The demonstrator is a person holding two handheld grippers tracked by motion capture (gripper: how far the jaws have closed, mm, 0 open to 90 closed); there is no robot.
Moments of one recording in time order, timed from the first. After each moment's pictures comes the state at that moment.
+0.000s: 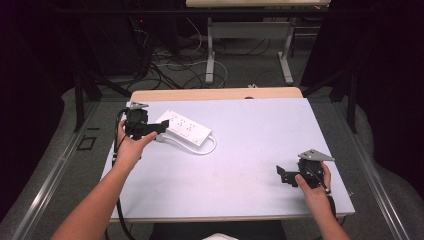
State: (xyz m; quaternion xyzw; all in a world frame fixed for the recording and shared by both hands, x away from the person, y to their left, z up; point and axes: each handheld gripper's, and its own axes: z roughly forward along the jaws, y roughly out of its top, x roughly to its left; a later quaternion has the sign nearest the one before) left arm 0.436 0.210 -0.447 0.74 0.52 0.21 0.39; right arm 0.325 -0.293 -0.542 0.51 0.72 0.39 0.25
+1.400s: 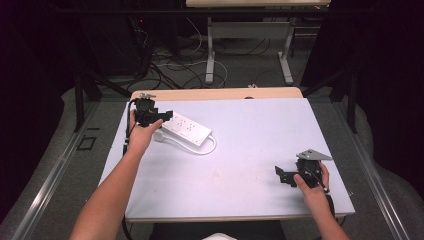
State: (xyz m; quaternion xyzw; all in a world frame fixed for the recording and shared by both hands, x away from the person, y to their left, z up) left arm 0.498 0.204 -0.471 0.74 0.52 0.19 0.38; right arm 0.329 -0.292 -0.547 0.51 0.73 0.39 0.24
